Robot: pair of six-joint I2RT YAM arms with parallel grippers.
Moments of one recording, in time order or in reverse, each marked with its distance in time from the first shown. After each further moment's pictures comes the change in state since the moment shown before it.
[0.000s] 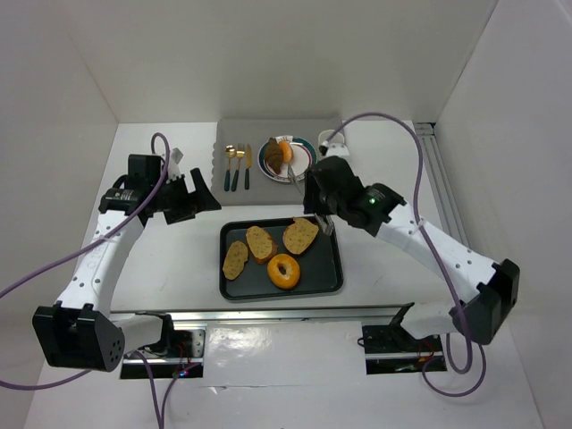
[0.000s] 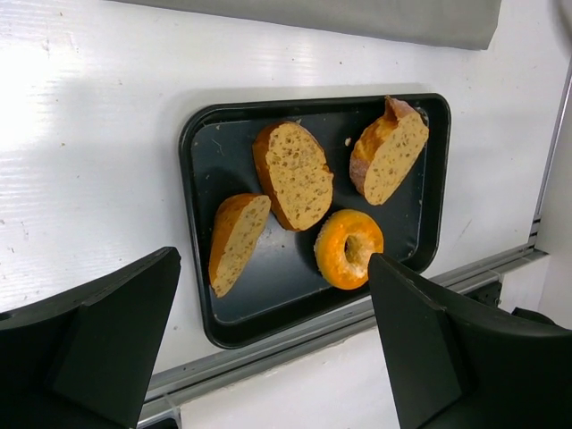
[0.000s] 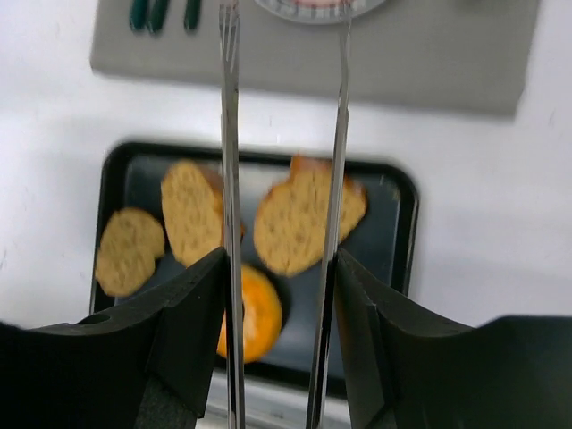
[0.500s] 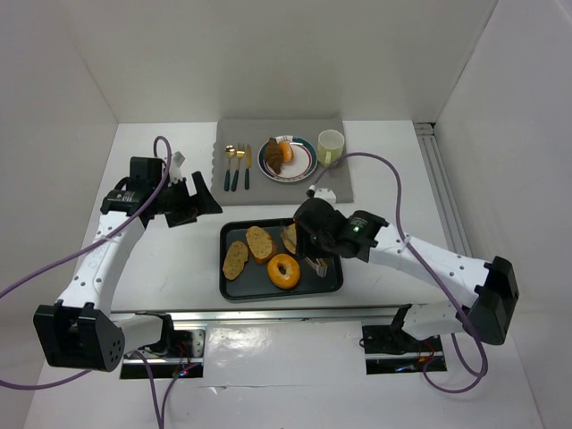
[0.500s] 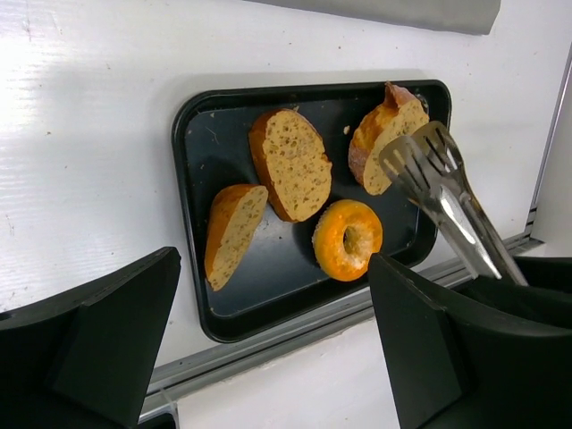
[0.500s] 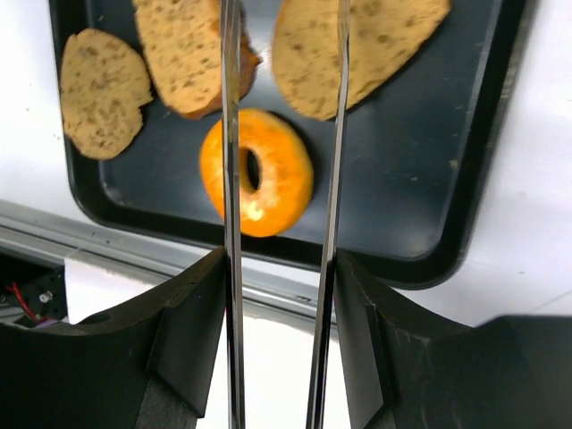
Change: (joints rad) left arm 0.001 0.000 -0.027 0.003 0.027 0.000; right arm 0.174 -0.116 -0.290 -0.122 -0.104 0.280
